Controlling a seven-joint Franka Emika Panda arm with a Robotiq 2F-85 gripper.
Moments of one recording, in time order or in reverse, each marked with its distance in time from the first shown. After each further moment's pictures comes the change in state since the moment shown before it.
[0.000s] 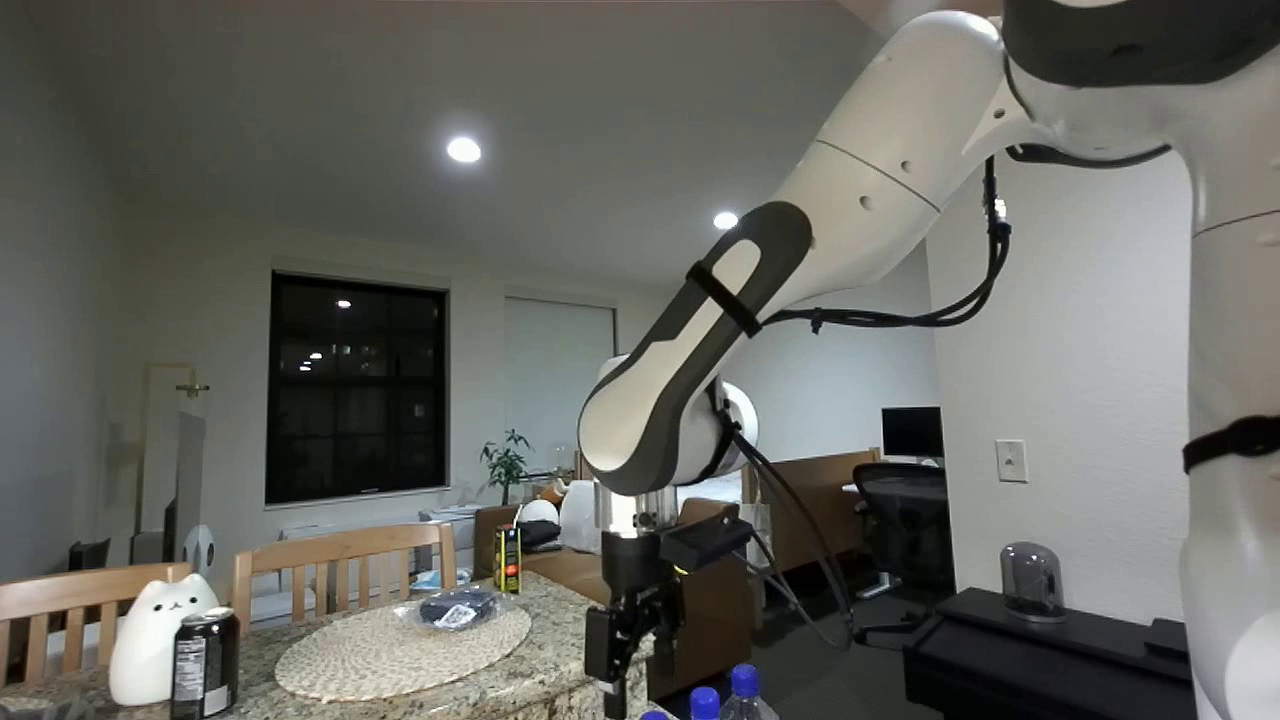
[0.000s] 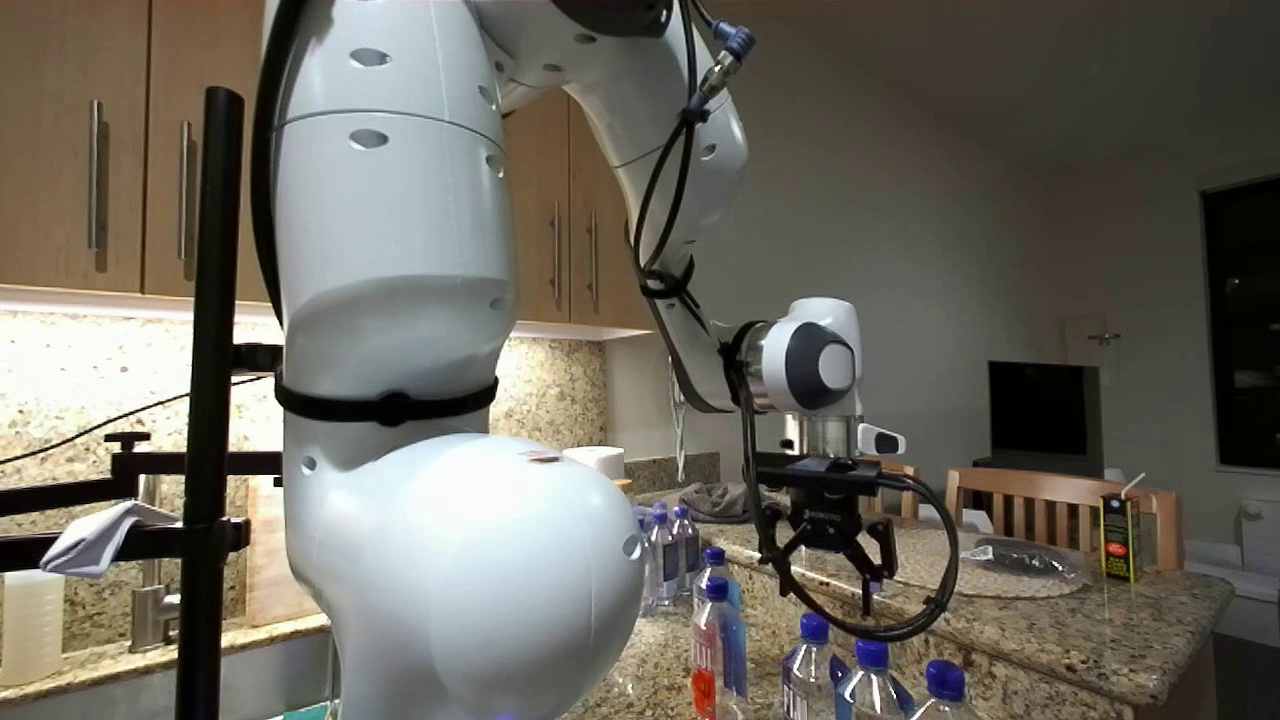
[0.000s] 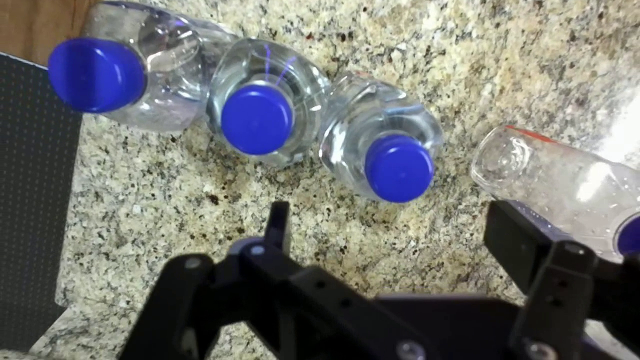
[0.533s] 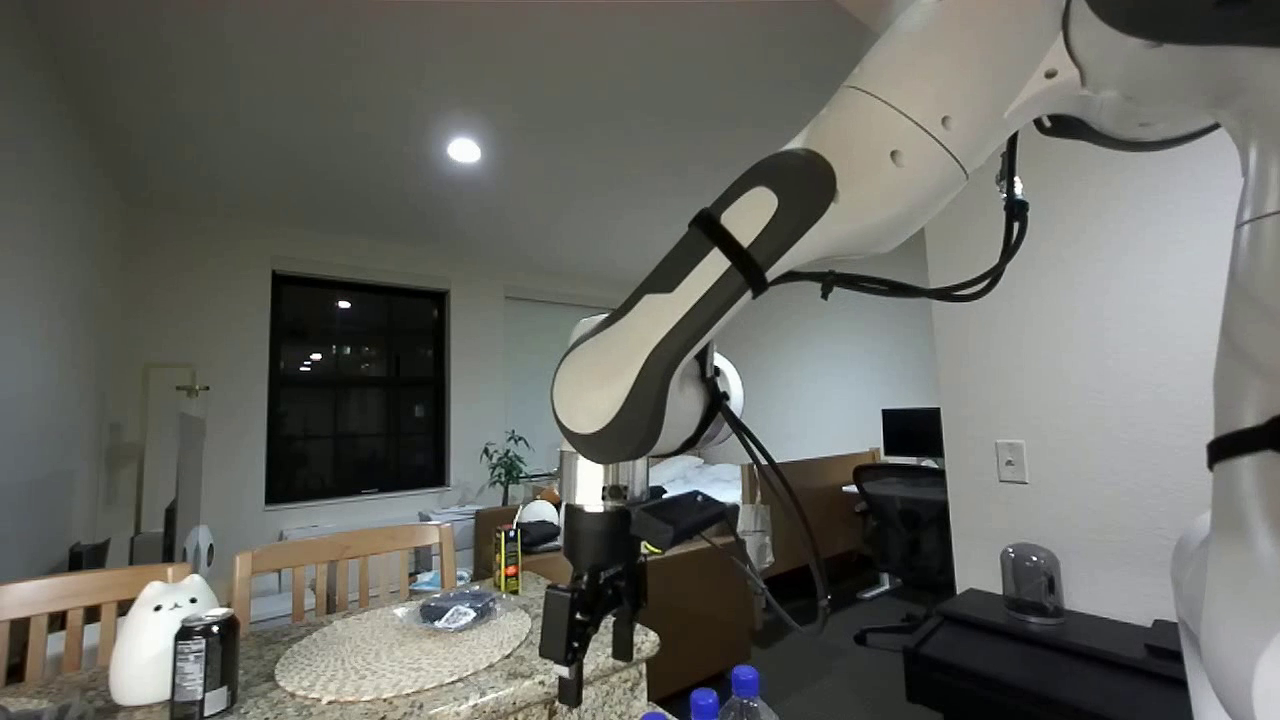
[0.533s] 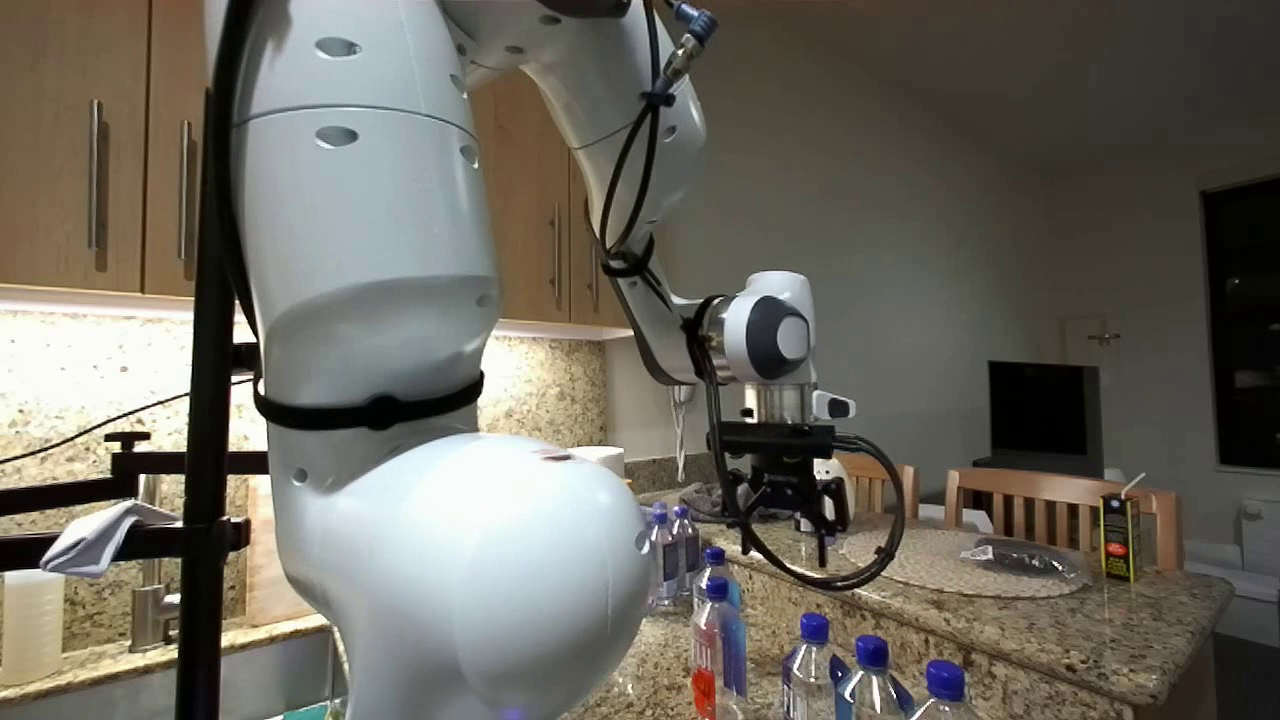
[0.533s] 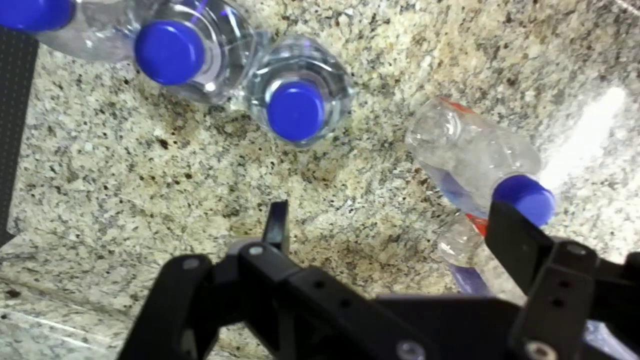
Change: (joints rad) arm 0.064 -0.082 0.054 0.001 0.034 -0.017 0.000
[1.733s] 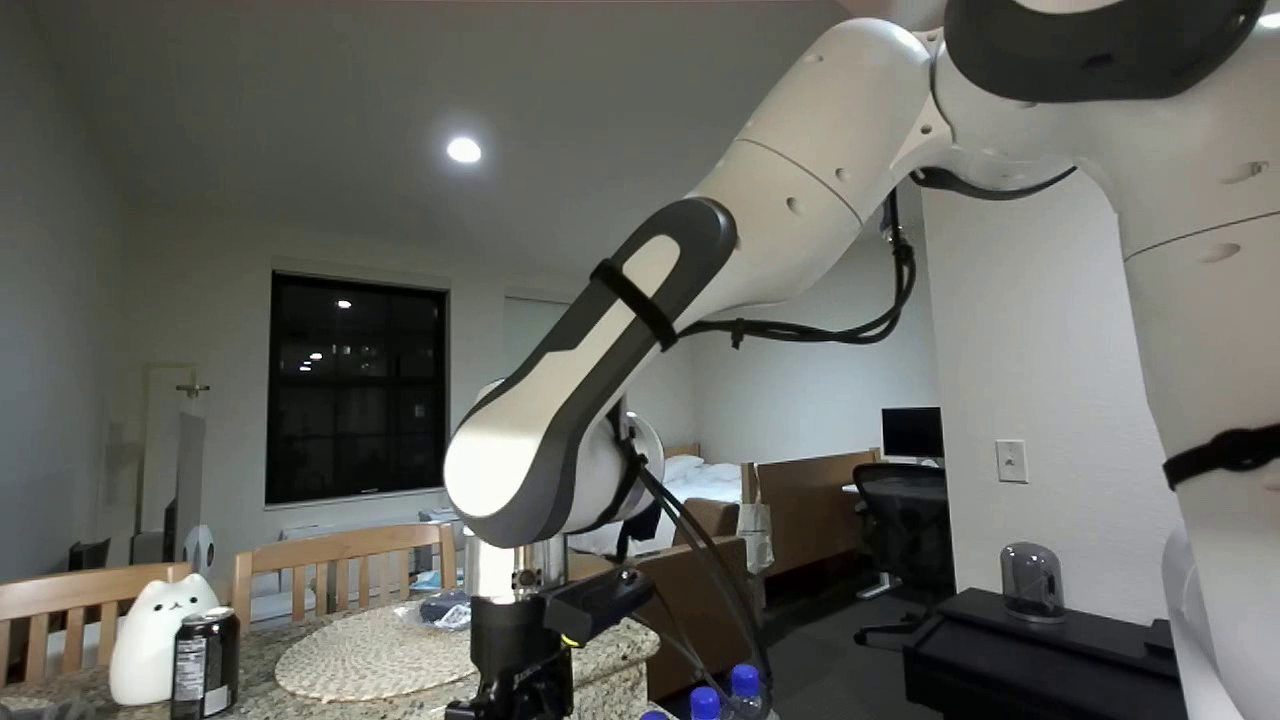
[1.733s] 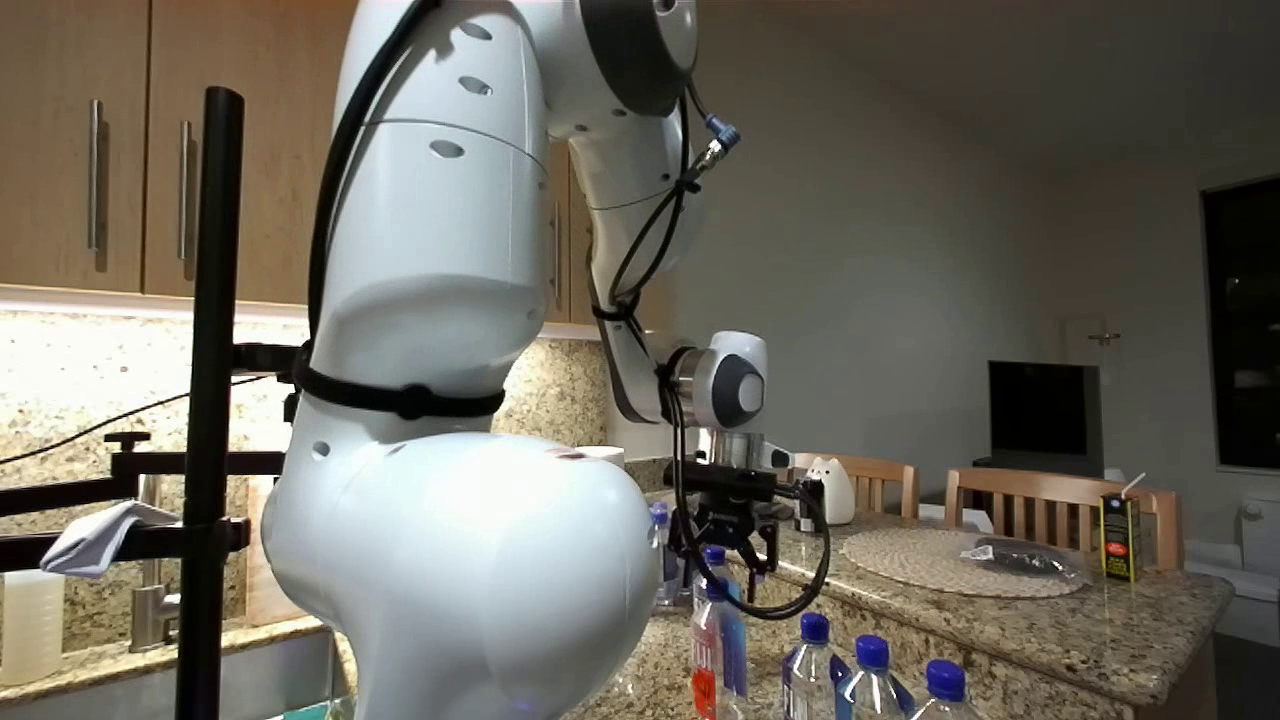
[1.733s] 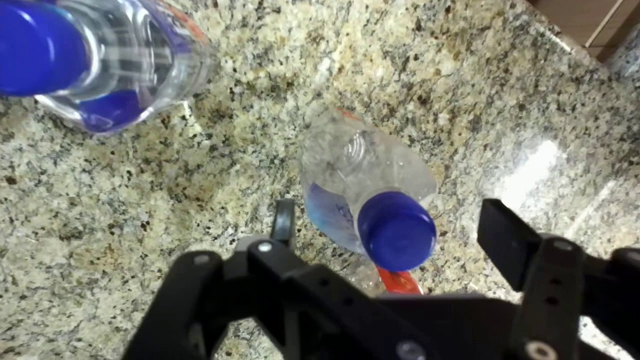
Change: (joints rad) arm 0.069 0.228 0.101 0.107 0.057 0.007 0.014
